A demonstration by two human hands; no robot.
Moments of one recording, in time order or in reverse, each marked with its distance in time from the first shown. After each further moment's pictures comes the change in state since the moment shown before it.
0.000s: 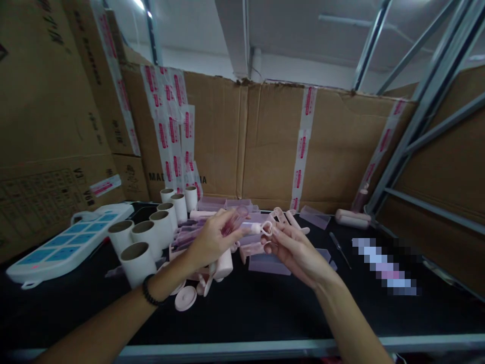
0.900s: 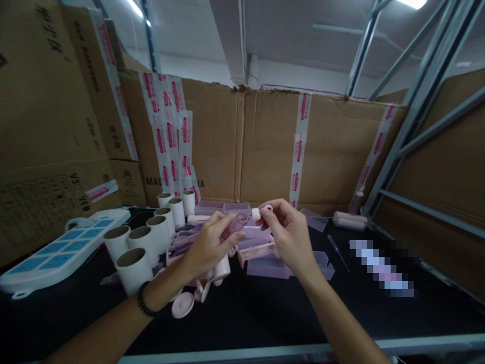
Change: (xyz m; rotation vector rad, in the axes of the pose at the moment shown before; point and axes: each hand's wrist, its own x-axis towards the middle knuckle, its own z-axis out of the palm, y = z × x) left_hand -0.001 0.005 -0.004 0.132 -0.014 0.060; right_hand 0.024 -0.023 0.034 -0.657 0.337 -0.465
